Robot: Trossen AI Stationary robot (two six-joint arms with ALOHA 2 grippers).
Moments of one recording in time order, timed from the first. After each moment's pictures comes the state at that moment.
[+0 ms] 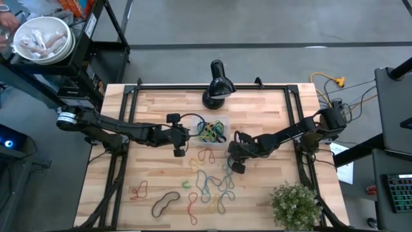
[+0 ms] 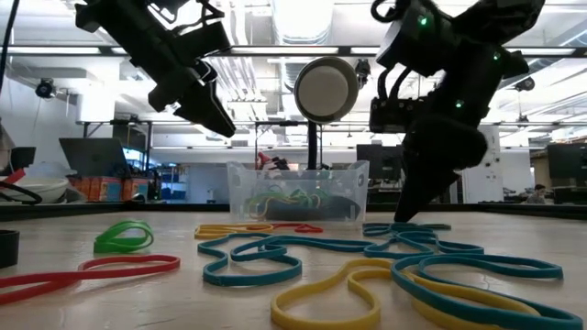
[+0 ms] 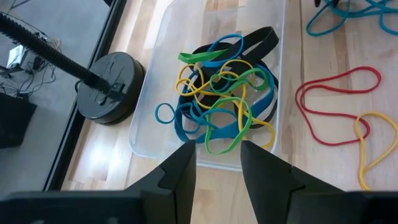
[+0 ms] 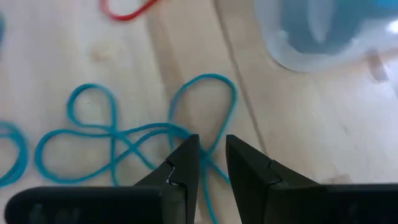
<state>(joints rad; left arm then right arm) -0.11 1.31 0.79 -0.25 -0.49 0.08 0.17 1.68 0.79 -0.23 0.19 0.46</state>
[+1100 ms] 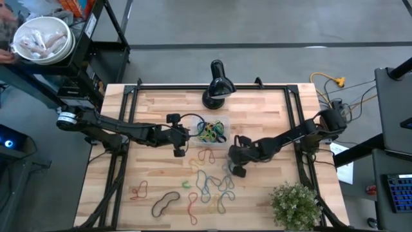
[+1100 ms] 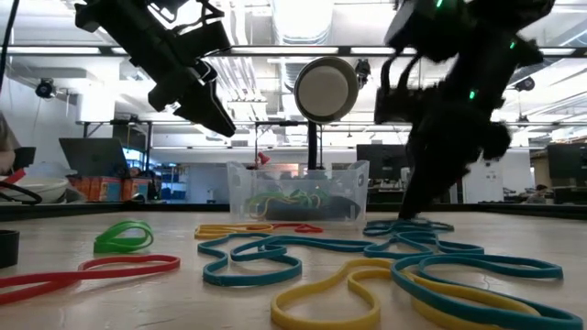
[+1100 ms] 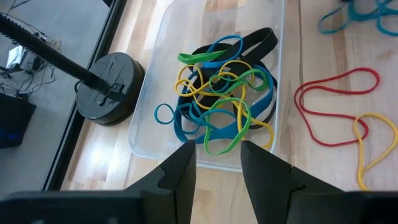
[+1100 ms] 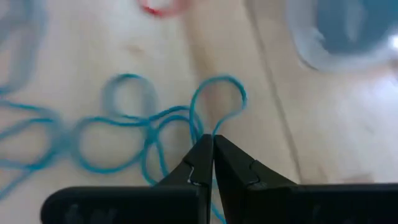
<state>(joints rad) -0.11 1.31 0.79 -0.25 -0.49 0.08 0.23 1.67 0.81 -0.24 0.22 0.45</state>
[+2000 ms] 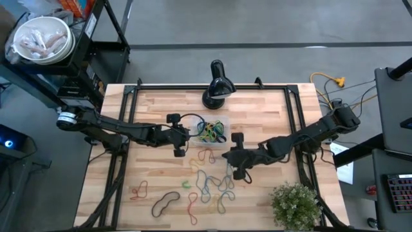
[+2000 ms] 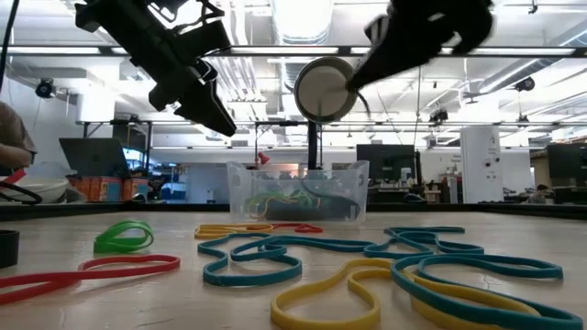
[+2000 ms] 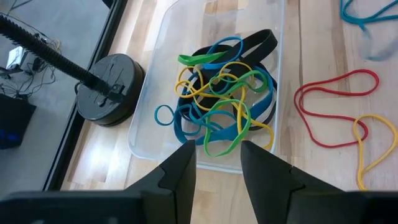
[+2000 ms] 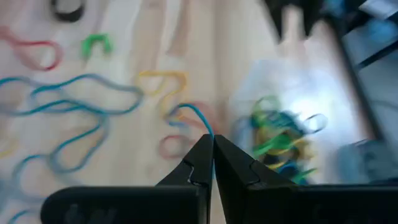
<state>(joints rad) -0.11 1.31 0.79 -0.25 -0.49 0.08 0.35 1.51 0.98 -0.22 0.45 -0.02</state>
